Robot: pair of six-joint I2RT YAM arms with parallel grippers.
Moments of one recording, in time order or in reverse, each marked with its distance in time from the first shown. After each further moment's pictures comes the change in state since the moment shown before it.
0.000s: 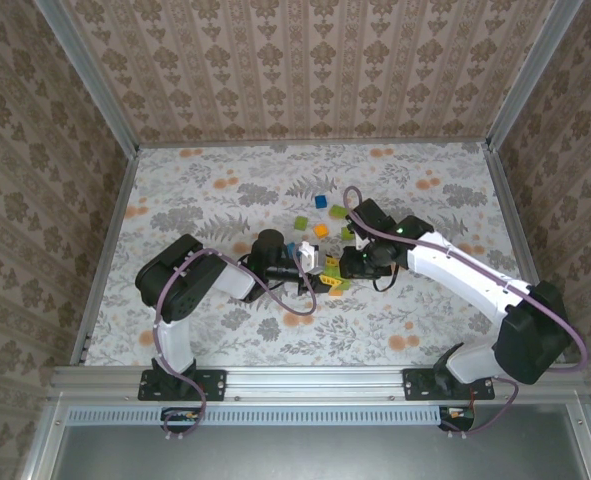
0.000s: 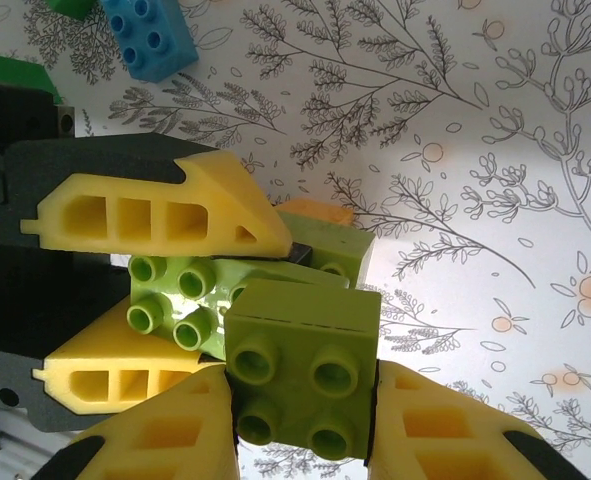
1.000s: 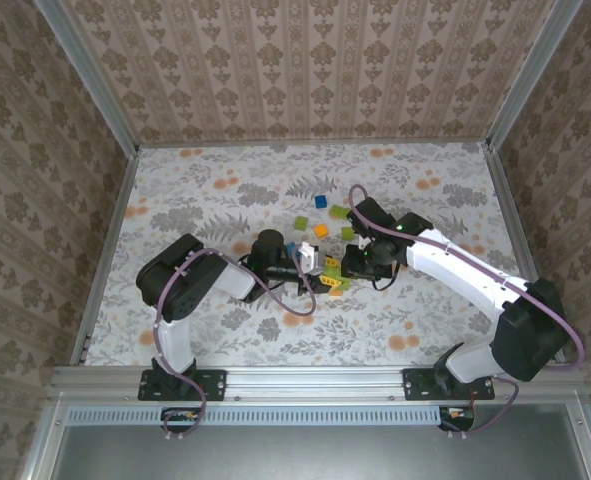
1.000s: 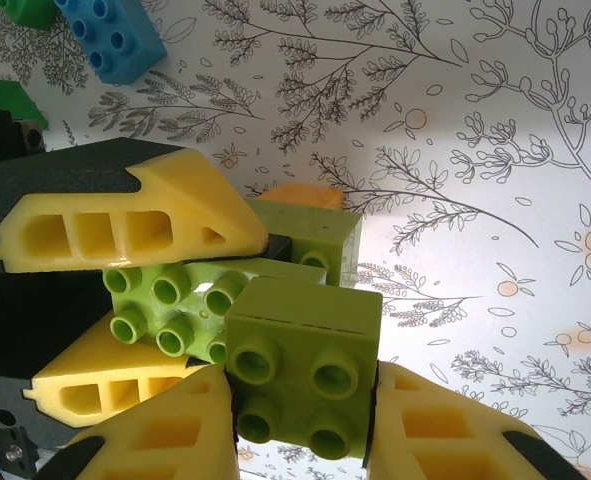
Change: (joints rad) left arm 0.004 0.010 0.000 0.017 0.016 0.007; right arm -0.007 0.015 0.016 -0.041 -0.006 0.106
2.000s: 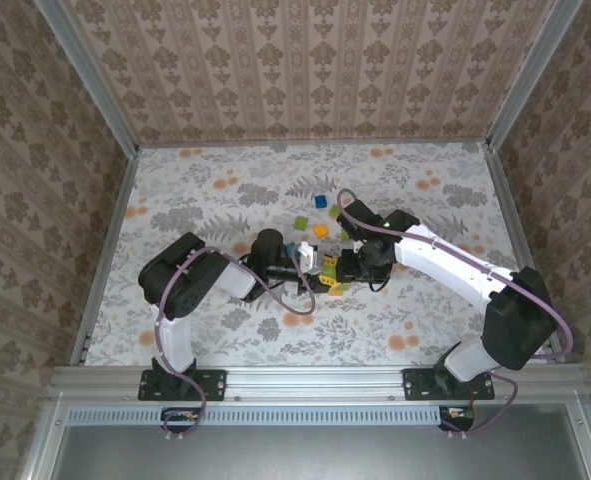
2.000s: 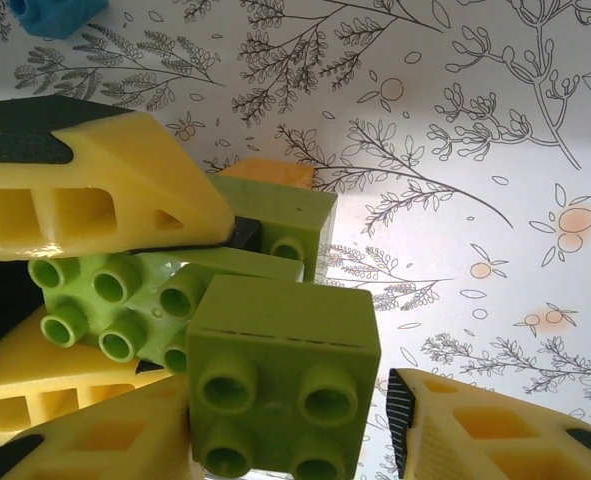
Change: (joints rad) left arm 0.008 0.017 0.006 0.024 0.027 -0.006; right arm 0.039 0.059 0.055 -0.079 0.046 -0.022
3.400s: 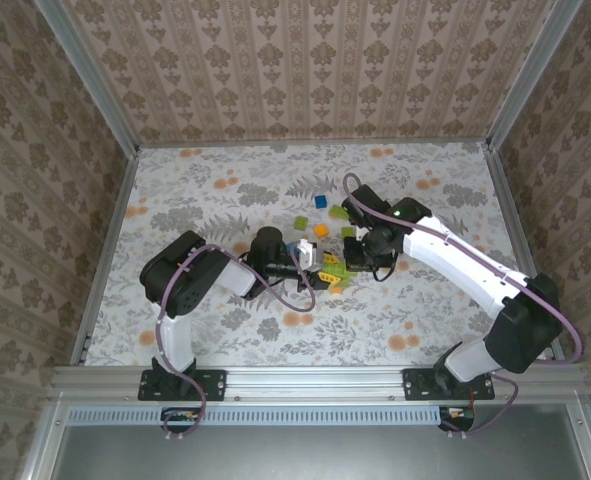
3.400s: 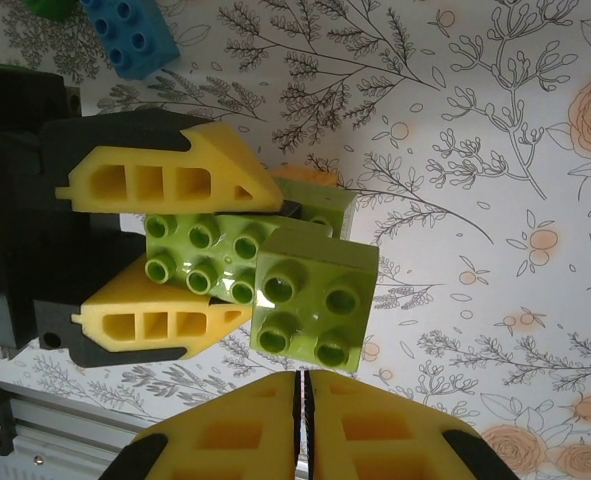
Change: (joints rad) left arm 0.015 0.018 0.019 0.006 0.005 0.000; right arm -0.031 -0.015 0.131 -0.078 -0.005 -0.052
